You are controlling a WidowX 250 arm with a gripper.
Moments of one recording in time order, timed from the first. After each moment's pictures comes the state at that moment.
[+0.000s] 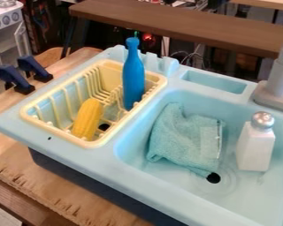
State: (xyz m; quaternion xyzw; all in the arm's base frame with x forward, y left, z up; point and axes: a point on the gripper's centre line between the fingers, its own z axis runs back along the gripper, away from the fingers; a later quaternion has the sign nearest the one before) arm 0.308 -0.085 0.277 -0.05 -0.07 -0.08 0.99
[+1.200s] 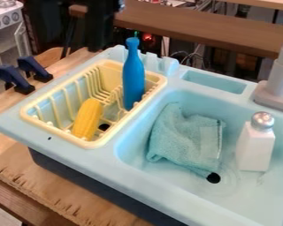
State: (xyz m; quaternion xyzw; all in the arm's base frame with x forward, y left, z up) arm 0.225 -0.001 0.244 0.02 -0.05 0.07 1.00
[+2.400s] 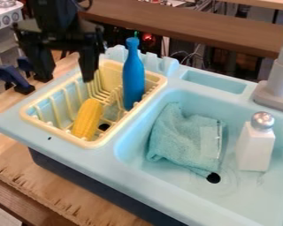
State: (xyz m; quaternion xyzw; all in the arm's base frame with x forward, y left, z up) arm 0.256 0.044 0.183 0.00 -0.14 0.19 0.97
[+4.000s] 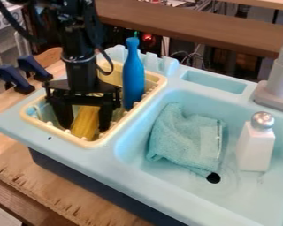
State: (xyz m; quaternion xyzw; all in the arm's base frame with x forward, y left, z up) arm 0.274 0.043 0.098 0.01 -0.04 0.22 0.97
